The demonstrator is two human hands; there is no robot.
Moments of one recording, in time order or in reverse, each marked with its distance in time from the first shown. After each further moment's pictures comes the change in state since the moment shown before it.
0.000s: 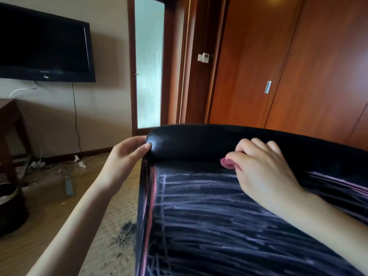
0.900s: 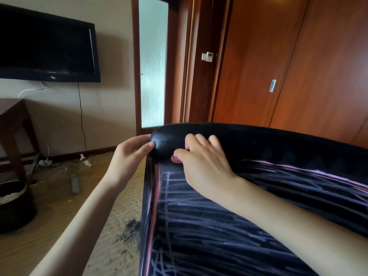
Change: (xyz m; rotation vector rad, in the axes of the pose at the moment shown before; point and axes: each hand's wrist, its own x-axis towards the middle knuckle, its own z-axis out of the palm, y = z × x) left_hand -0.003 -0.001 0.006 0.055 0.101 -0.021; right_hand 0.045 -0.077 0.029 0.107 -0.062 -0.101
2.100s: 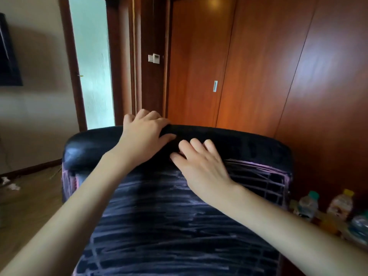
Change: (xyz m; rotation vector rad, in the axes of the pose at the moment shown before) left_hand 0.023 0.087 0.153 1.000 -0.286 0.572; right_hand -0.088 0.098 -0.031 -0.324 0.100 0.063
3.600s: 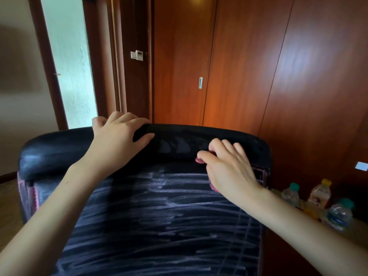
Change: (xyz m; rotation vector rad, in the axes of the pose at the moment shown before) left_hand -0.005 0.011 0.009 -0.099 0.157 0.037; right_hand -0.055 0.075 -0.002 -0.002 -0.035 0.226
